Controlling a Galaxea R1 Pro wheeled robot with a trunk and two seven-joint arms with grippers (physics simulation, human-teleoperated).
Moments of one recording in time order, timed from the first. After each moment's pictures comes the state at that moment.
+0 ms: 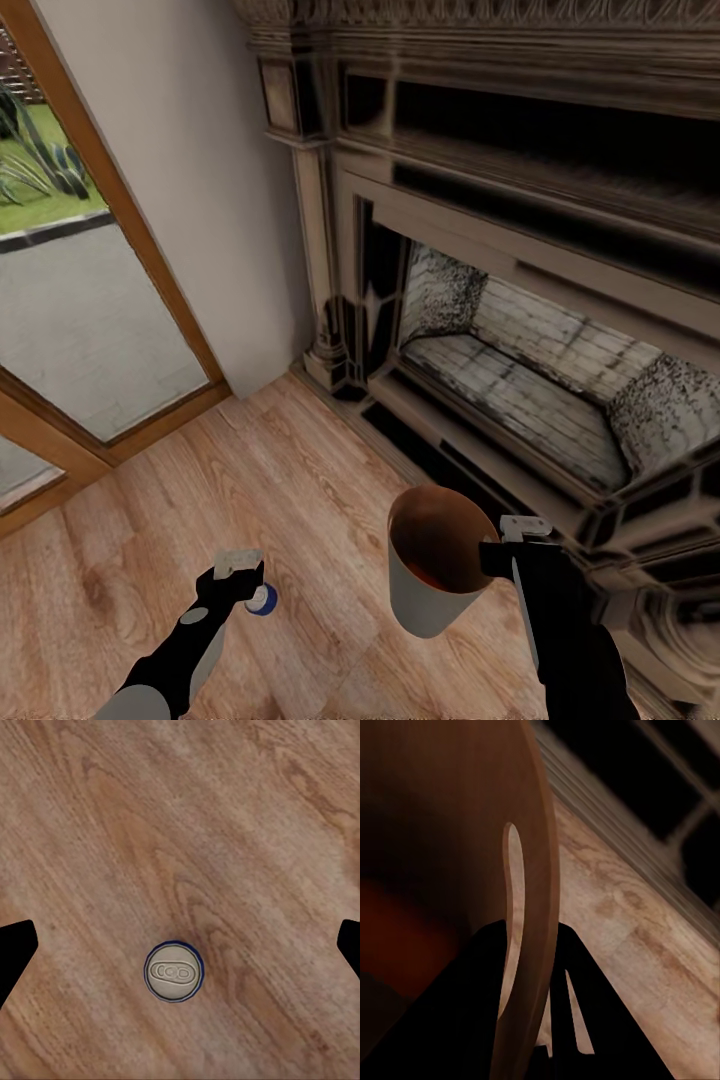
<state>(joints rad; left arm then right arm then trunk) -0.54 -0.02 0.17 -0.45 -0.10 -0.09 0.03 -0.38 0.15 -0.24 -1.36 0.37 0.92 0.14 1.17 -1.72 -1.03</state>
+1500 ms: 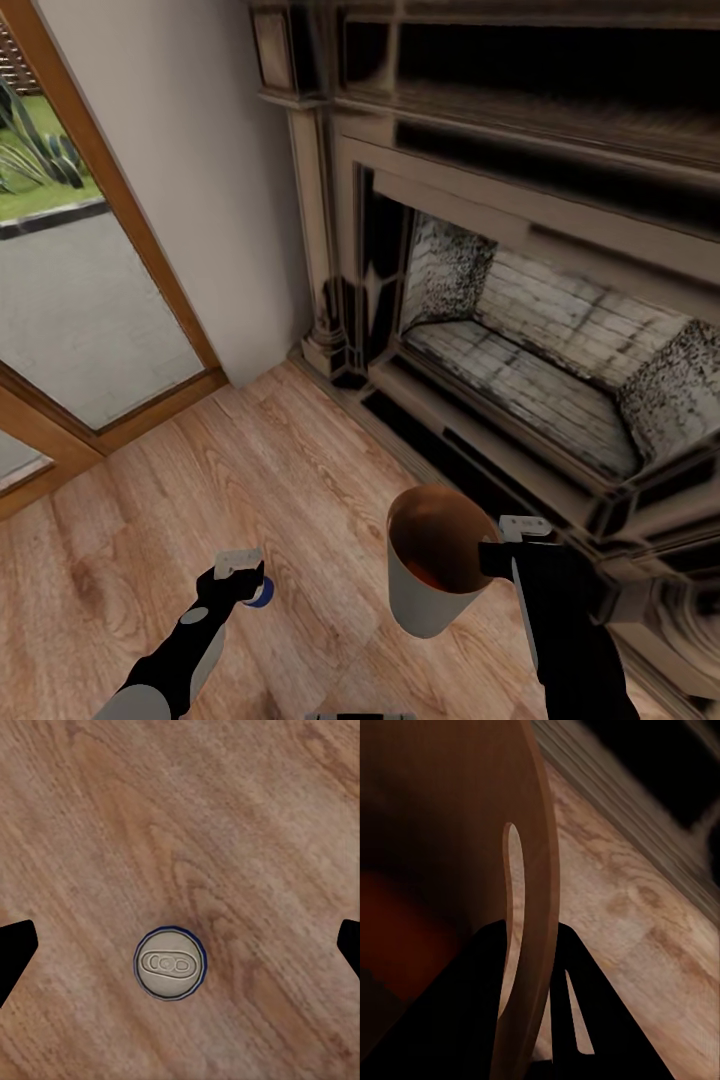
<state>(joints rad) -0.54 -0.02 0.17 -0.45 -0.10 -0.09 0.03 -0.38 0.15 -0.24 -1.36 0.37 0.92 0.15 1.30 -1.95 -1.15</state>
